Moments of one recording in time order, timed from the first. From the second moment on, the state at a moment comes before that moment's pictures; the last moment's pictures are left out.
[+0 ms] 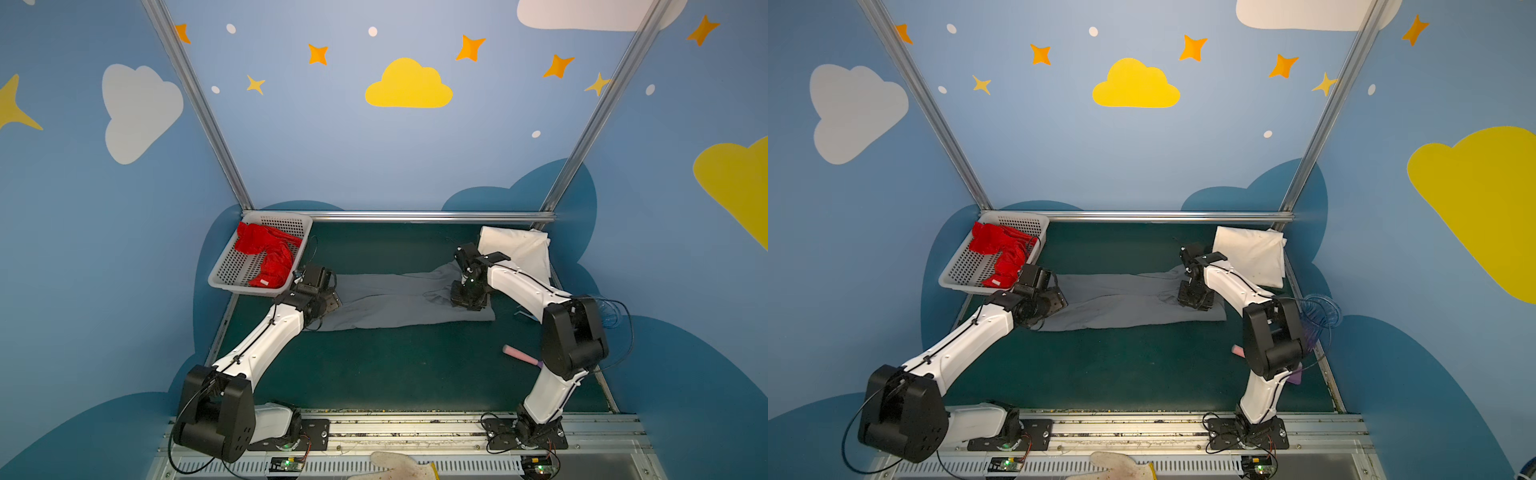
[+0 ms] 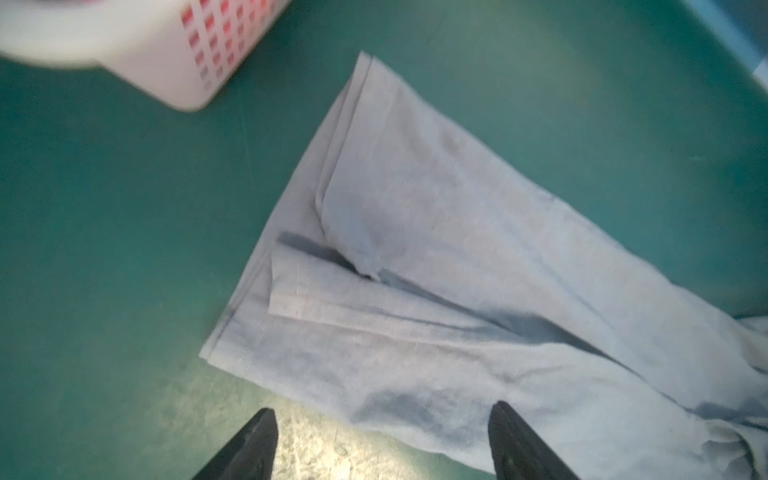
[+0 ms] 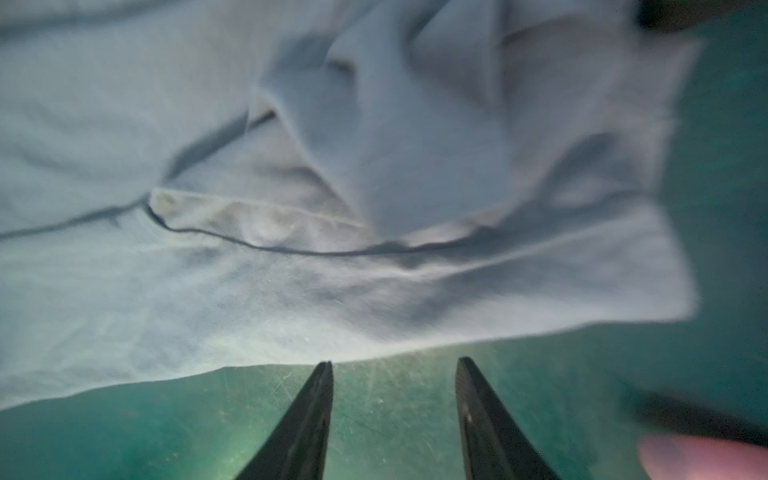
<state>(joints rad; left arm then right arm) -0.26 1.31 0.88 -0.60 -0.17 -0.78 0.42 1.83 1.36 -0.95 -0.03 0.57</state>
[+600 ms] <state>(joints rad) -0.28 1.46 0.88 -0.57 -0.16 -0.79 0.43 2.18 1.79 -1.04 0.19 0.44</state>
